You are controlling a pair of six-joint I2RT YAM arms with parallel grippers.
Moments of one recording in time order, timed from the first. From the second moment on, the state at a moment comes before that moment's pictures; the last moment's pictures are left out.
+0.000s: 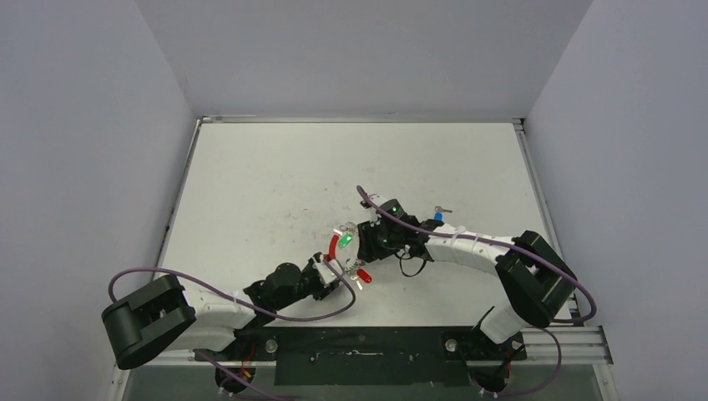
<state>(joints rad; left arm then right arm) -0.99 1.21 0.08 0.80 -0.02 0.20 0.79 1.55 0.82 -0.14 -0.18 0.36</state>
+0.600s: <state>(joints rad) -0.91 1.04 0.13 0.53 -0.11 -0.09 0.69 1.68 0.84 -0.07 -0.27 0.42</state>
